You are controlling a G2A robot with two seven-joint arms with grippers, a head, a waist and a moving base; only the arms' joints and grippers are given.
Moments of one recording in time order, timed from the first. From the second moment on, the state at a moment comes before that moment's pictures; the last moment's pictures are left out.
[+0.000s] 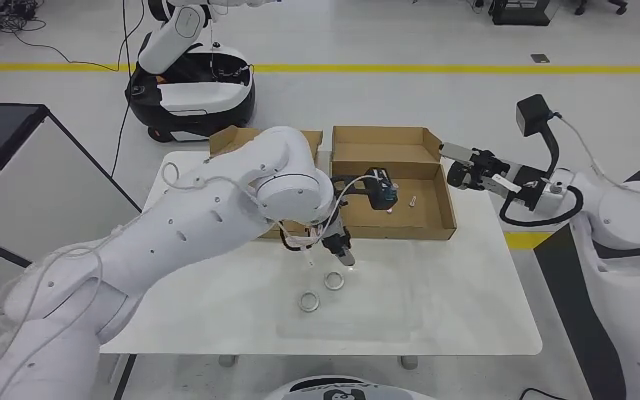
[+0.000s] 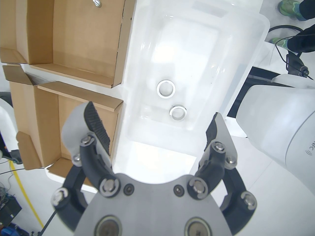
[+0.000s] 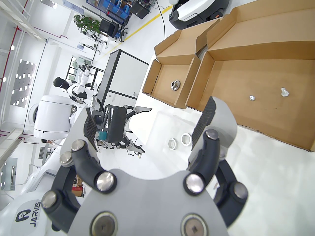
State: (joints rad) left arm 0.43 -1.18 -0.48 -1.76 0.36 -0.19 -1.53; right arm -1.40 -0.84 1.67 -2.04 0.20 0.33 0.95
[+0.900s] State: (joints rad) left arm 0.37 -1.21 -0.27 -1.73 0.36 -0.34 -1.48; right arm -1.40 -0.84 1.67 -2.04 0.20 0.33 0.95
